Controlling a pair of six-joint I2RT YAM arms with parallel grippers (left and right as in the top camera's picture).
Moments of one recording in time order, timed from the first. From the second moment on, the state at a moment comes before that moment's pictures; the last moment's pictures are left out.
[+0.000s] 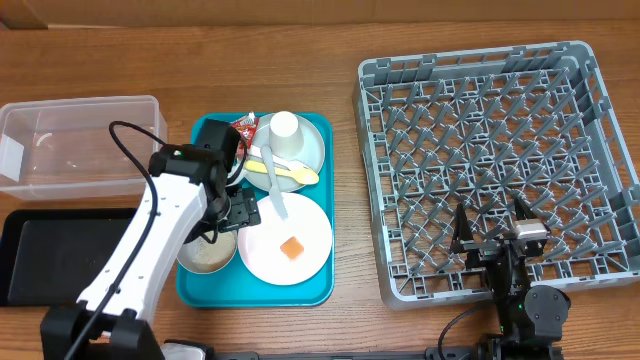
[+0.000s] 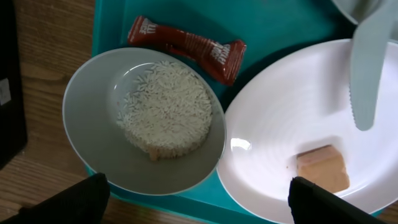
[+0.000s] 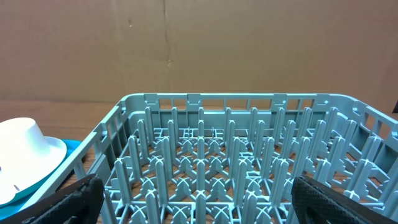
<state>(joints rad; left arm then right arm) -0.21 1.51 1.13 -1.19 -0.06 -0.50 -0.07 0.01 0.02 -0.02 -0.17 0.00</state>
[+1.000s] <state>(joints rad) -0.21 1.53 0.87 -0.96 0.02 -0.50 -0.07 0.01 0.02 -0.02 -0.17 0.00</state>
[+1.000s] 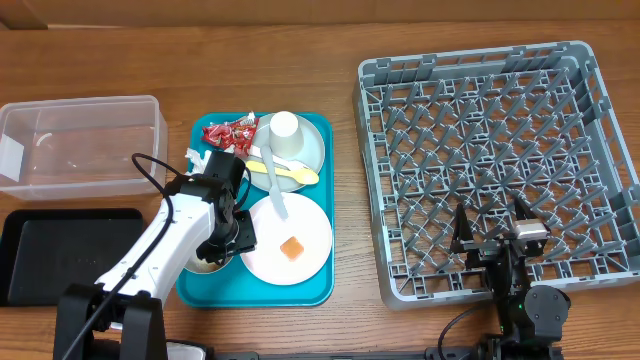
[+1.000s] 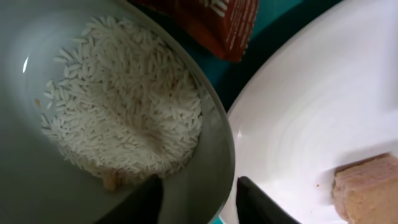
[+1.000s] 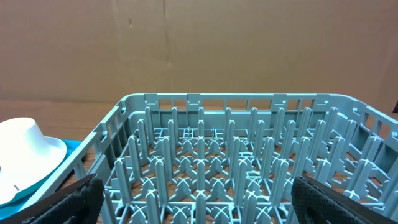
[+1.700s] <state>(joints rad) -0.22 1.53 0.86 -0.93 0.01 -0.49 -0.07 0.01 0.02 -0.02 -0.17 0.00</state>
